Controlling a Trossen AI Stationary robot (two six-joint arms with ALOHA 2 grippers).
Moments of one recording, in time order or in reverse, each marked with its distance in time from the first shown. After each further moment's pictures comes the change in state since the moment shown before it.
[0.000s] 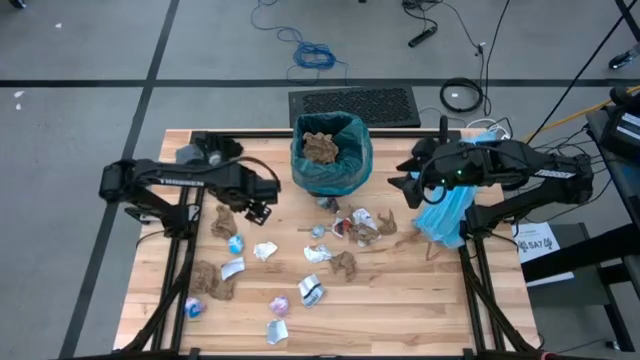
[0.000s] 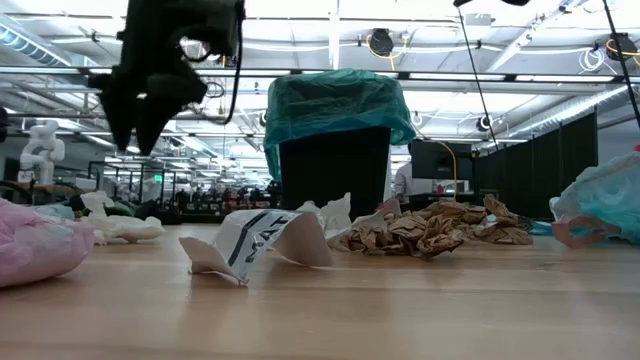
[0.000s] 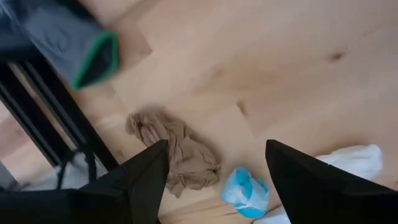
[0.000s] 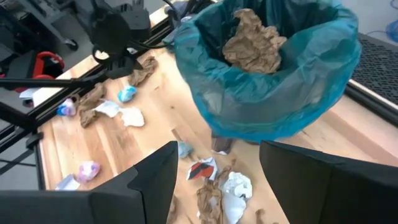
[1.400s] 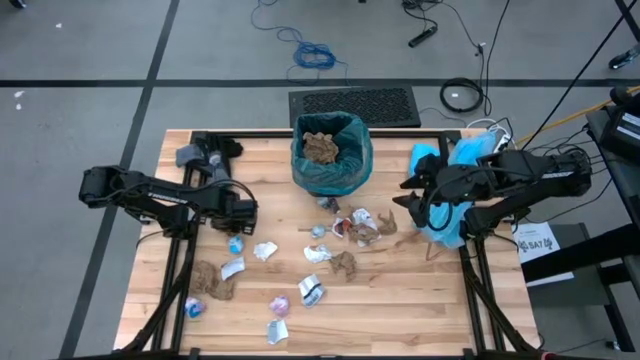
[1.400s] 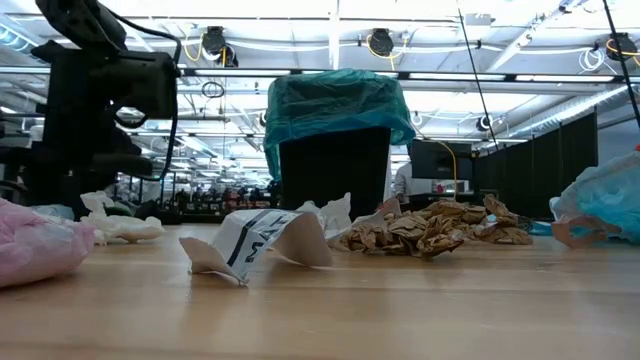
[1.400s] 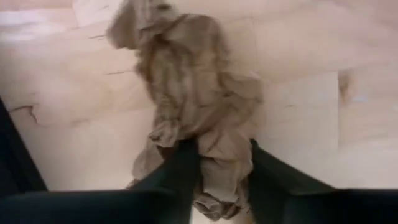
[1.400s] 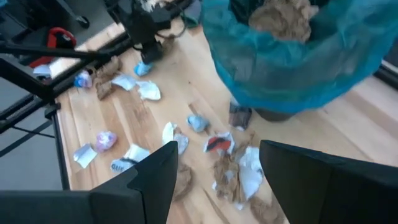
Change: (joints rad) left arm -0.045 -0.167 -0.551 0.461 0.113 -0.337; right arm 0.185 0.004 0.000 -0.080 0.051 0.117
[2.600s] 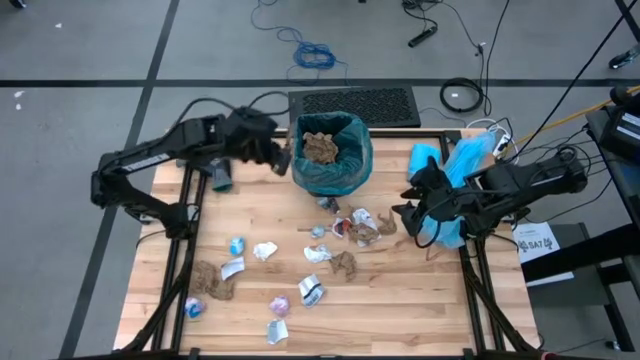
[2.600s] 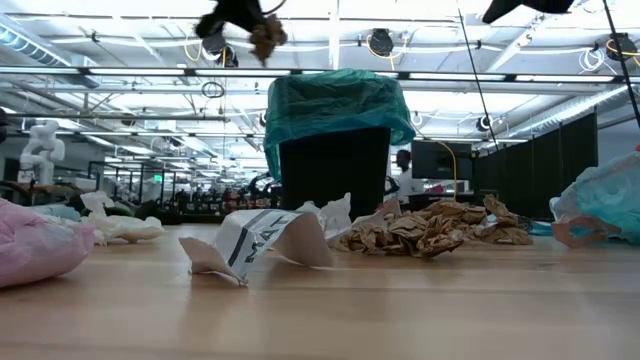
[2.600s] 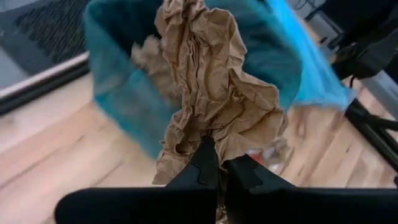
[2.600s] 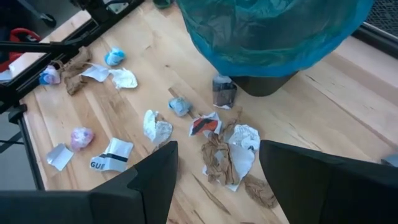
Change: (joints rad) left arm 0.234 0.086 1.009 -0.059 -0.068 0.706; right arm 0.084 0.002 -0.130 0.008 0.105 0.182
